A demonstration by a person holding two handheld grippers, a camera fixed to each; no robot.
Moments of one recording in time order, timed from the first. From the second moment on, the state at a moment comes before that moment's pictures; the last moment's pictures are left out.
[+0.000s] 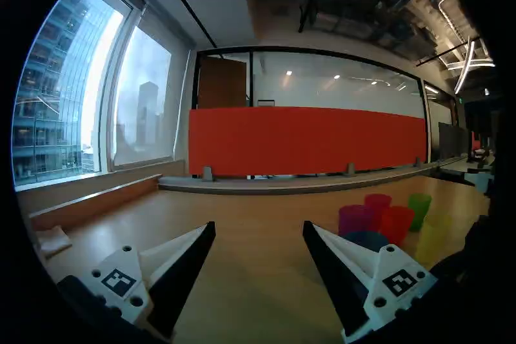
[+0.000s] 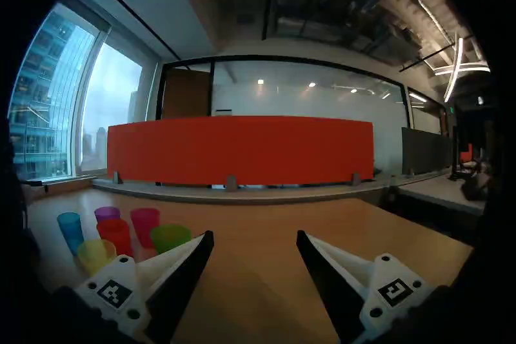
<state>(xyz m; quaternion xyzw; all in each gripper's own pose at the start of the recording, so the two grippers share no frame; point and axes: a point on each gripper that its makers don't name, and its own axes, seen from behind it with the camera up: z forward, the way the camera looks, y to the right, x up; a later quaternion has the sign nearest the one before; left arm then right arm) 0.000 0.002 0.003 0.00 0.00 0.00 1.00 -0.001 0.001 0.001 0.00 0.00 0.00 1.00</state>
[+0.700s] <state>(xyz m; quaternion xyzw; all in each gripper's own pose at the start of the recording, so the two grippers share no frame) 0.075 0.006 0.022 -0.03 -0.01 -0.01 1.00 0.080 -0.004 0.013 0.03 -0.01 -0.03 1.00</state>
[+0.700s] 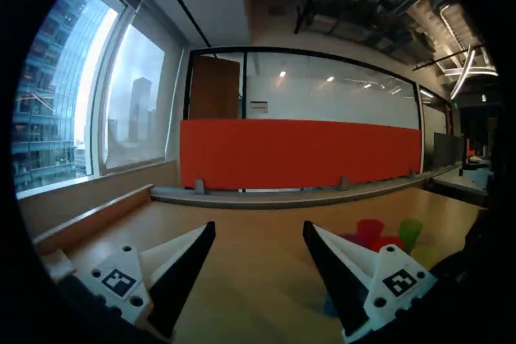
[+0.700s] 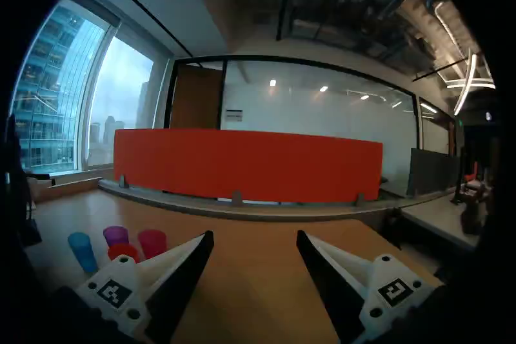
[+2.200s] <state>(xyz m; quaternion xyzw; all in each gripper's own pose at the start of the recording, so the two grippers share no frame) 0.225 0.048 0.045 -0.16 -0.03 -0.02 0.99 0.203 -0.056 0.024 0.15 -0.02 -0.01 0.99</state>
